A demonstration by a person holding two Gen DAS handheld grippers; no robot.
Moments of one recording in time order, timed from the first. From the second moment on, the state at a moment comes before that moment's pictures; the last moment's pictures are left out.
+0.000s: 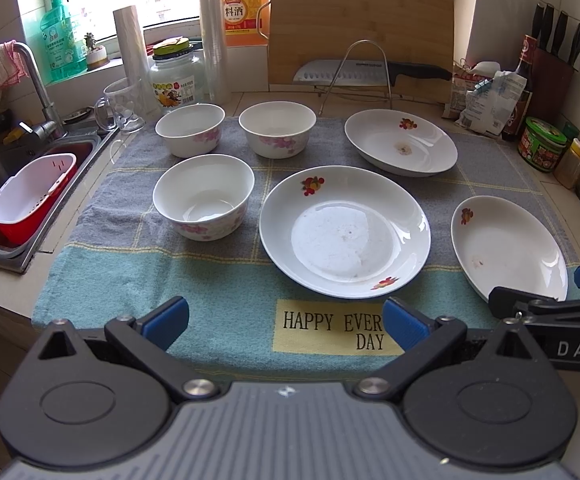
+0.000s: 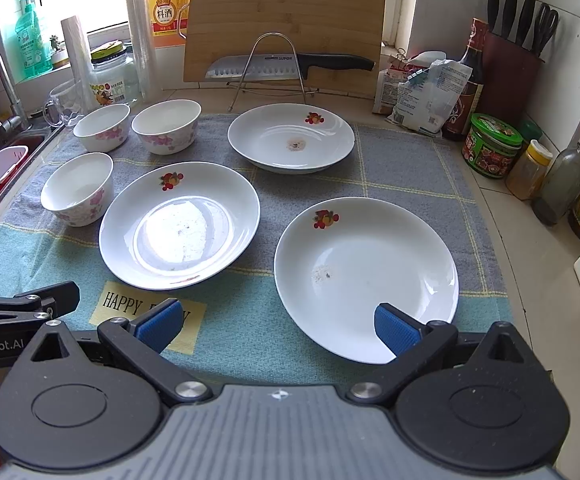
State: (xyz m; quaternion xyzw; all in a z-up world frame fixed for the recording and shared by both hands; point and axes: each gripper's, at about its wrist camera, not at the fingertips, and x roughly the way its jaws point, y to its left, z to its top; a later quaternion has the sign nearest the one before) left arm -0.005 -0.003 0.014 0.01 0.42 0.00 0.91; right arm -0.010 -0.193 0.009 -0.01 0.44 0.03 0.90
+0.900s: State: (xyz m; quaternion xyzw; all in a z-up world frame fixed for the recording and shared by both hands) left arm -0.008 -0.005 0.015 0.01 0.42 0.00 0.91; right arm -0.010 -0.191 0.009 -0.02 0.43 0.03 0.90
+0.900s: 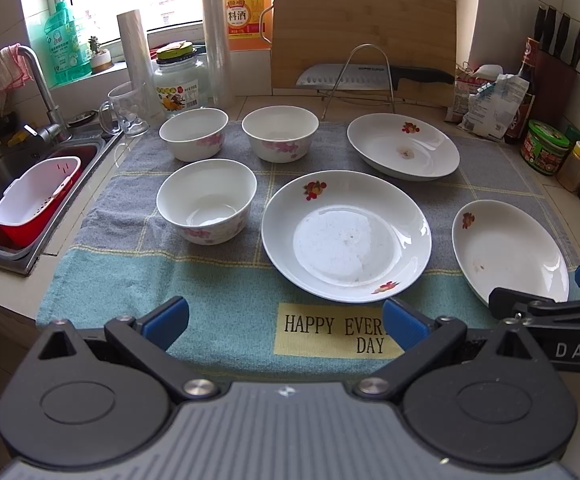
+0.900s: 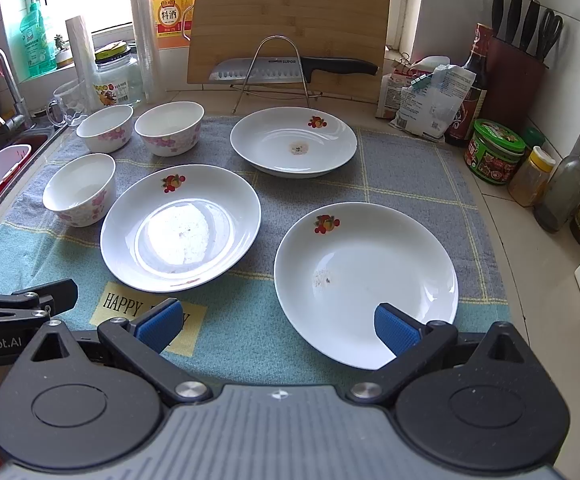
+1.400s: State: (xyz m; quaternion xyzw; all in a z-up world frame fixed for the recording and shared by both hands) left arm -0.008 -0.014 0.014 0.02 0.42 0.01 0.91; right arm -0.009 -0.199 0.009 -0.02 0.43 0.04 0.90
